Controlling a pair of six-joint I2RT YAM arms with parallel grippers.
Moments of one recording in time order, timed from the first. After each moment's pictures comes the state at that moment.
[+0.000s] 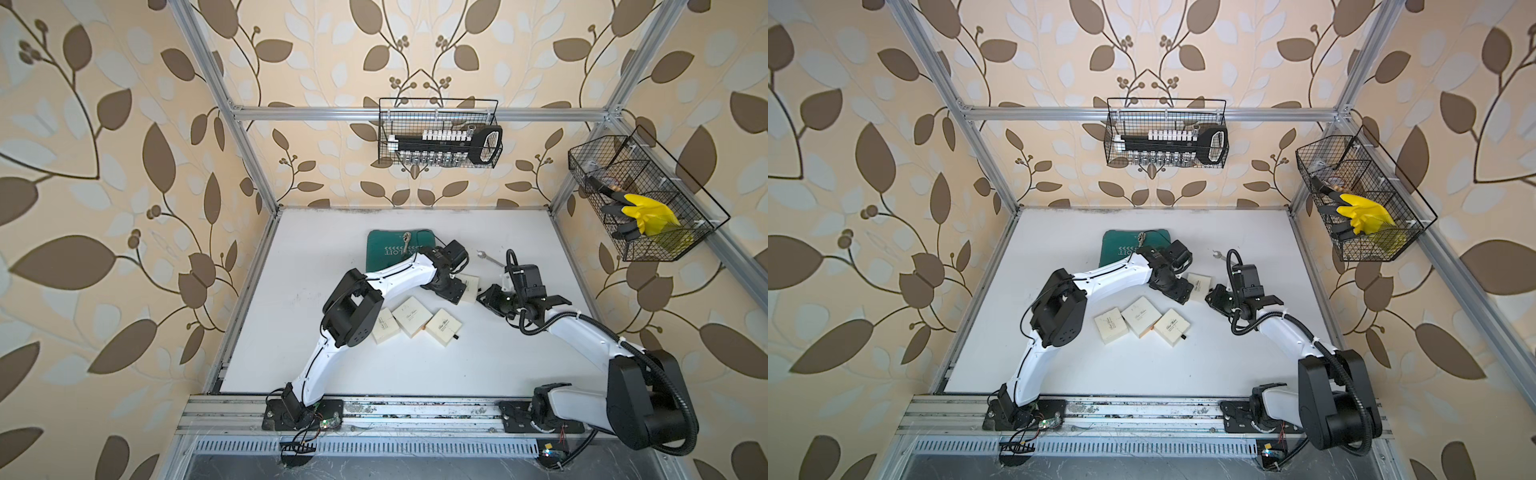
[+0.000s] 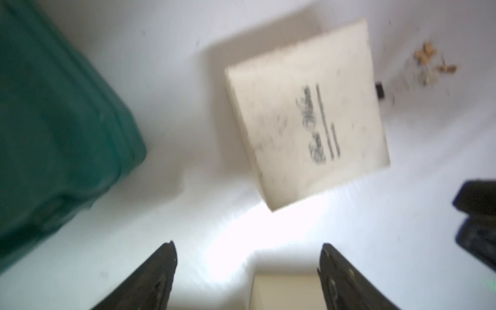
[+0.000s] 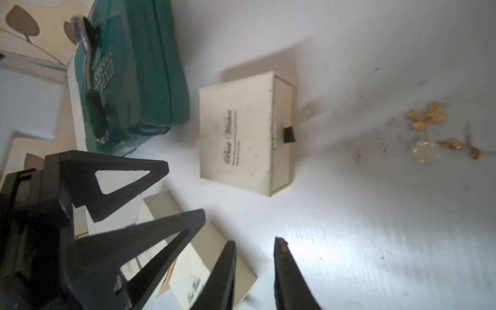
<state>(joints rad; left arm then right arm) -0.83 2.15 1.79 -0.84 0.08 -0.29 0.18 1.24 0.61 -0.28 -0.31 0.66</state>
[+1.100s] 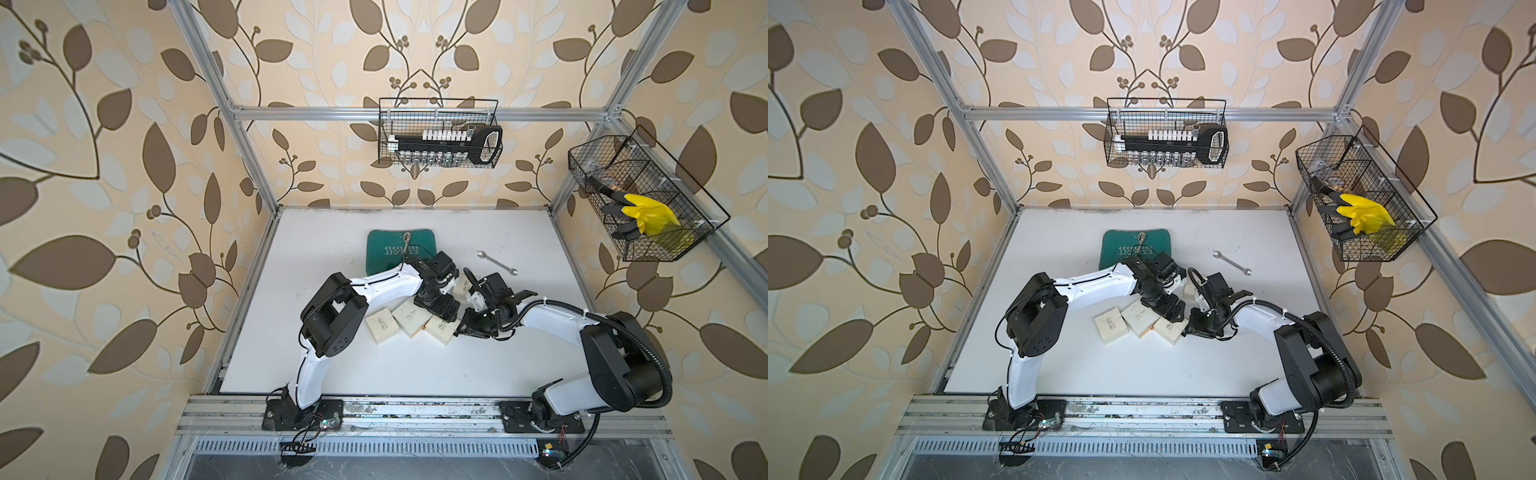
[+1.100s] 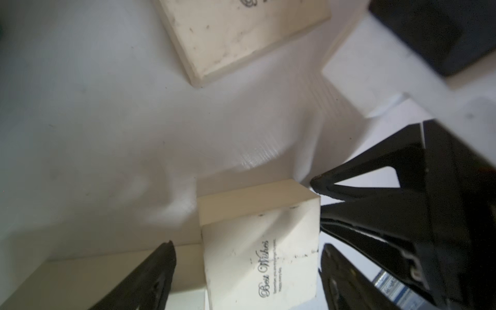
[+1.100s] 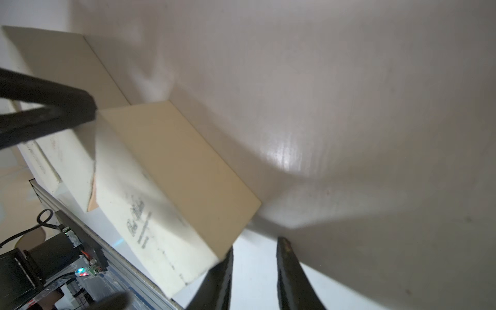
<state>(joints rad) -0.83 2.04 1.56 -0.74 0.31 -0.24 0.36 1.50 0.69 -0.47 -0.40 0.52</state>
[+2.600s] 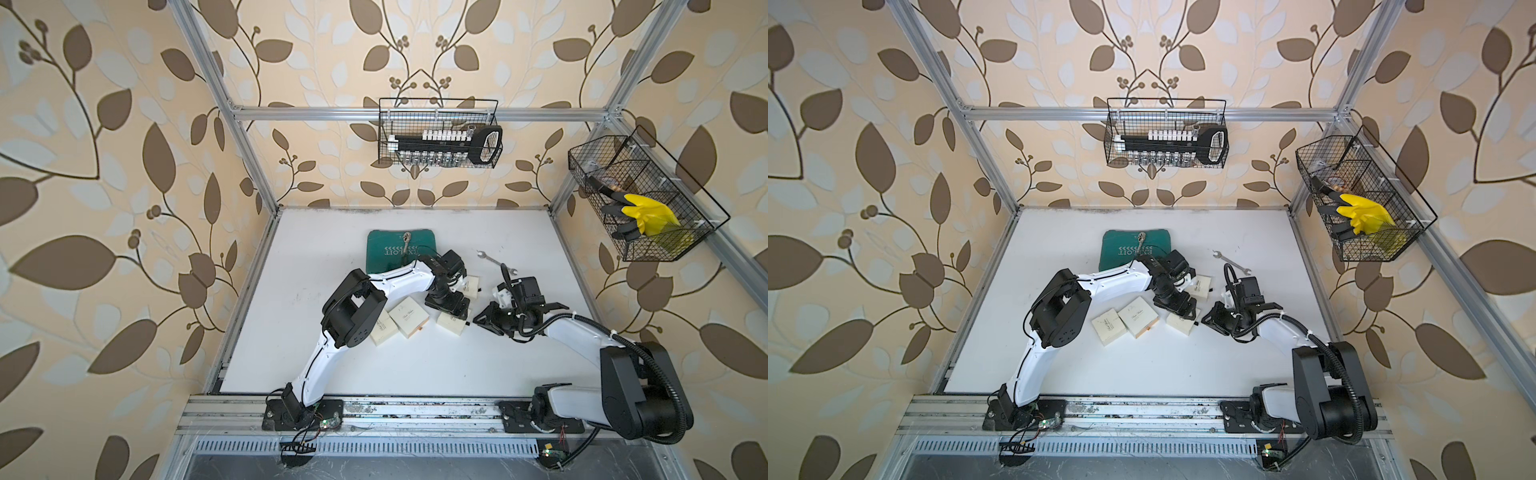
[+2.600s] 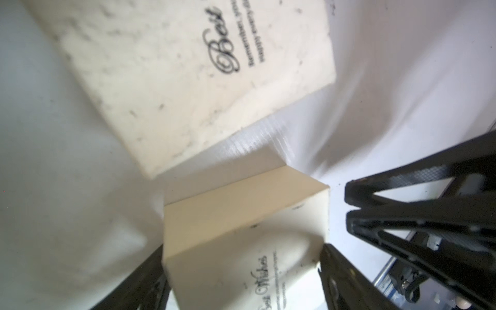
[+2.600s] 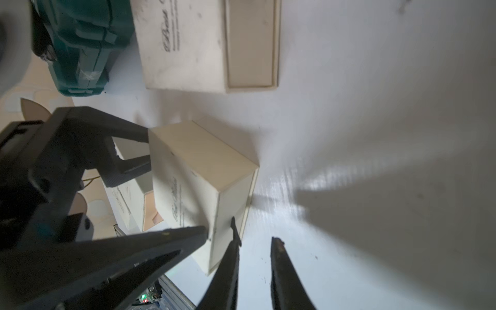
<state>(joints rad) -0.83 2.22 1.74 -0.76 0.41 -0.32 0.11 1.32 0.53 -0.35 -0.53 0.59</state>
